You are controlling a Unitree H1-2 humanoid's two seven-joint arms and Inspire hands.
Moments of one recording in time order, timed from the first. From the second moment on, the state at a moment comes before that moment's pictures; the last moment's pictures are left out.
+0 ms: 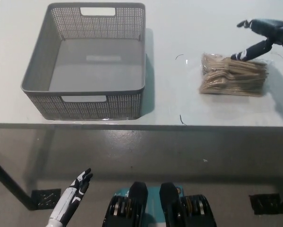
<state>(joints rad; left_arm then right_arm) -0.08 0.23 -0.13 0.50 0.12 -0.43 -0.05 -1.12 -0.54 0.52 0.69 -0.62 0.20 0.60</state>
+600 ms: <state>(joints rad) -0.10 0.24 -0.15 0.52 0.13 -0.43 -0.06 -1.17 -0.54 0.61 0.89 -0.65 0.10 0.66</state>
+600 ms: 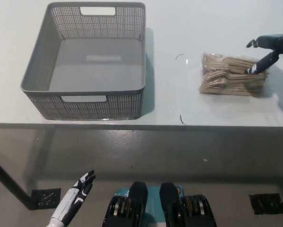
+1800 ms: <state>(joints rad) -0.12 0.26 -0.17 0.52 0.14 -0.43 -0.10 -1.25 -0.35 0.64 1.35 -0.69 0.00 0.49</state>
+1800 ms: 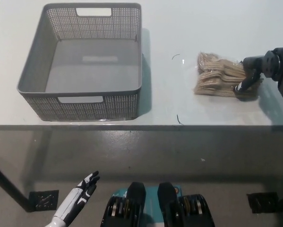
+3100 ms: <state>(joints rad) -0.17 0.27 -0.21 0.52 0.18 -0.43 -0.10 -1.16 -0.30 0.24 1.39 -0.51 -0.26 -0.02</state>
